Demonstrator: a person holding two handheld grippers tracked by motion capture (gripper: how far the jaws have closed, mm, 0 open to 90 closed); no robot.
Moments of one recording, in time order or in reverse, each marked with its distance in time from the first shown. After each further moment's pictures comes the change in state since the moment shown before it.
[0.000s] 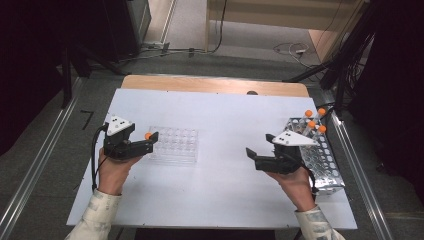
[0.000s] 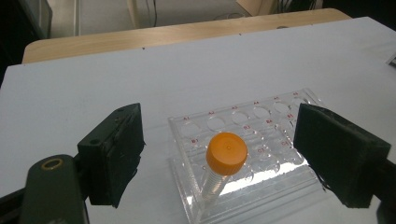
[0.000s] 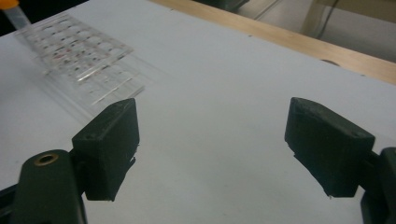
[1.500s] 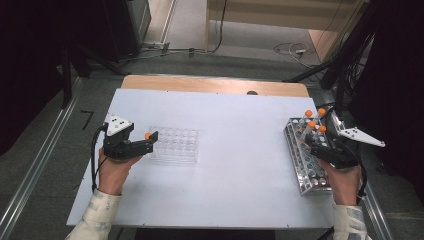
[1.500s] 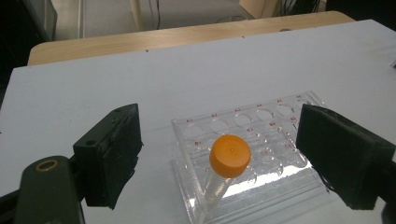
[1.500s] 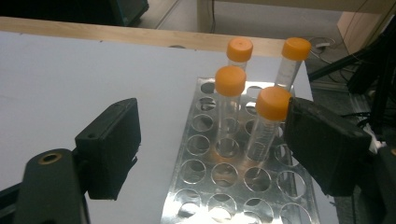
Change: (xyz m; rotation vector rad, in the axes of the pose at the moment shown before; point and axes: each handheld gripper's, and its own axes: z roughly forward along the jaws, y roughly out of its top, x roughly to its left) left arm 0.000 0.000 0.000 -0.012 0.013 -0.003; right arm -0.117 -0.037 -0.056 -0.044 -0.328 0.234
